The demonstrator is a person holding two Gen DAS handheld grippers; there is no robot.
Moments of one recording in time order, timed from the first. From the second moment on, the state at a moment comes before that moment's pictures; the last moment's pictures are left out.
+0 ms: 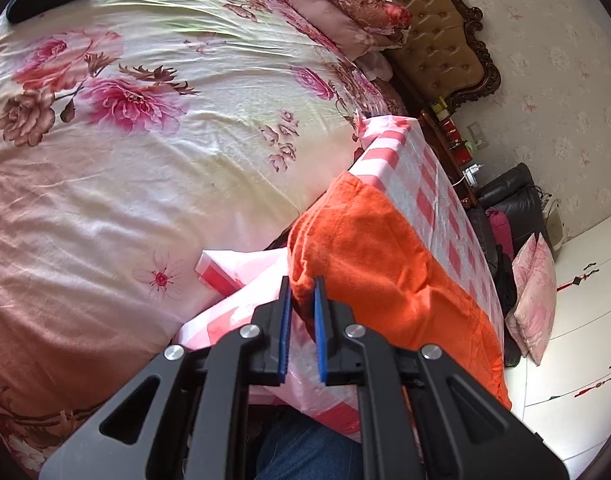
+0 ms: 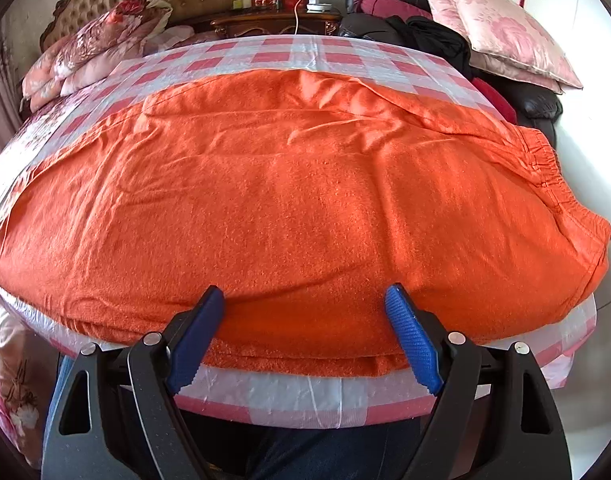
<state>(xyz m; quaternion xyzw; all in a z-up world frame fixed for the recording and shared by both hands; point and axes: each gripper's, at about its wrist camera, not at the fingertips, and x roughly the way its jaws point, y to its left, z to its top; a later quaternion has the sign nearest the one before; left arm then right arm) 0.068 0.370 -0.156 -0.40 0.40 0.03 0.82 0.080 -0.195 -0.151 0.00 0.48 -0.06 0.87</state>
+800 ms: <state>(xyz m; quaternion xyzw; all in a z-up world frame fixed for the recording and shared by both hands) 0.201 0.235 -0.109 -0.10 0.44 -0.02 0.89 0.098 -0.407 -0.118 0.03 0.44 -0.18 0.88</state>
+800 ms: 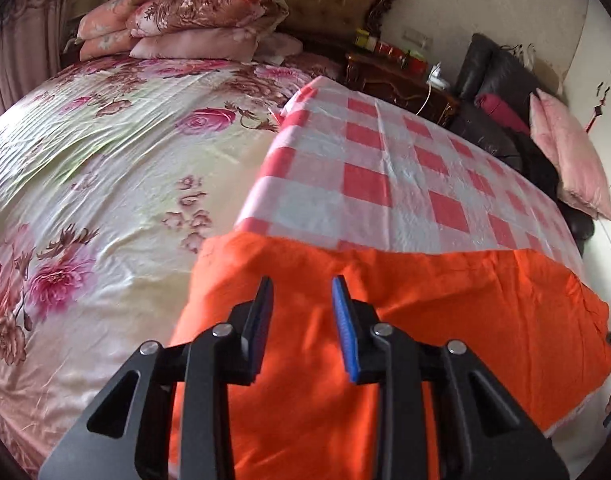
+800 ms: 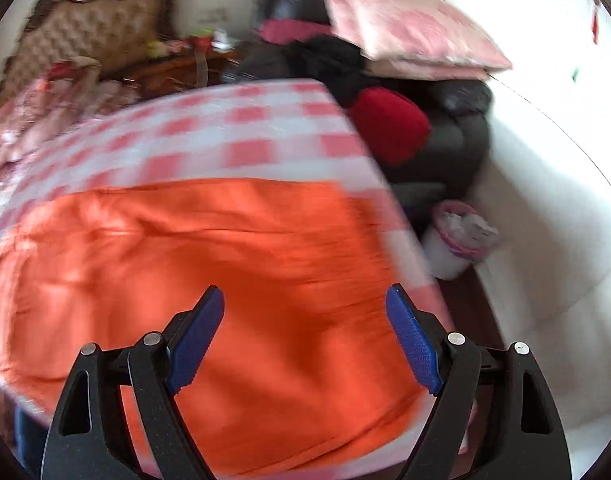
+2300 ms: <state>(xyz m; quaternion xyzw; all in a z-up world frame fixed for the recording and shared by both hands) 0.105 -0.181 -0.126 0.00 0.38 -0.33 0.86 0.127 -0.388 -0.078 0.03 0.40 -0.12 0.91</state>
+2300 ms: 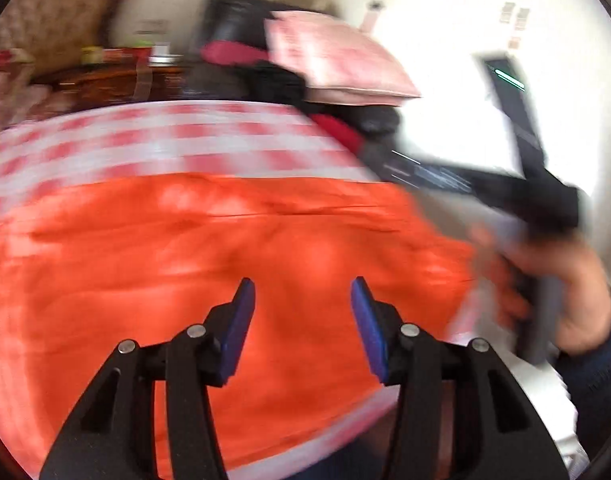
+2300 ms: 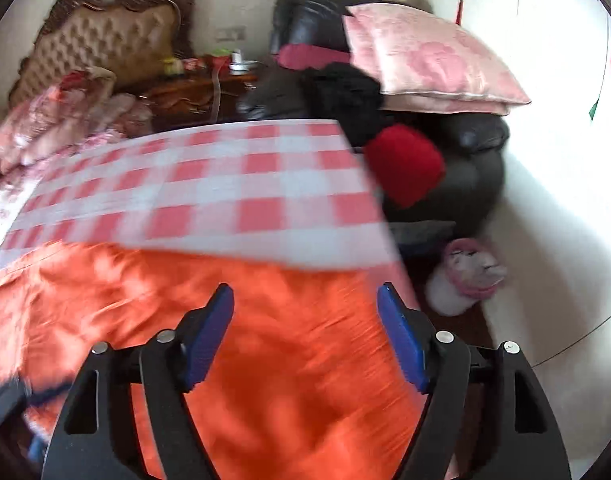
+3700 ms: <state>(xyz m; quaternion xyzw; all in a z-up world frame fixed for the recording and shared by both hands) 0.118 0.423 -0.154 -0.40 0.40 0.01 0.82 0.128 -0.088 -0.145 -0.06 0.49 0.10 0.86</state>
